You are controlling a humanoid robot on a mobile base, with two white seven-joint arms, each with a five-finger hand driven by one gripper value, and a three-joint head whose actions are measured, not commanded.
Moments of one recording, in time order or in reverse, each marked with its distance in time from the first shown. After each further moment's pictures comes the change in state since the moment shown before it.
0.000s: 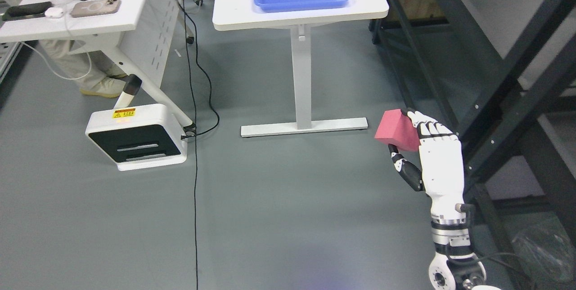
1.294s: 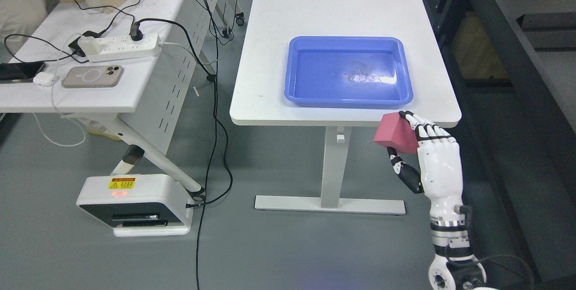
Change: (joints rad) left arm 0.000 0.000 0.000 0.000 0.000 0.000 0.000; right arm 0.010 0.000 0.000 -0.001 0.000 -0.002 0.006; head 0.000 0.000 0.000
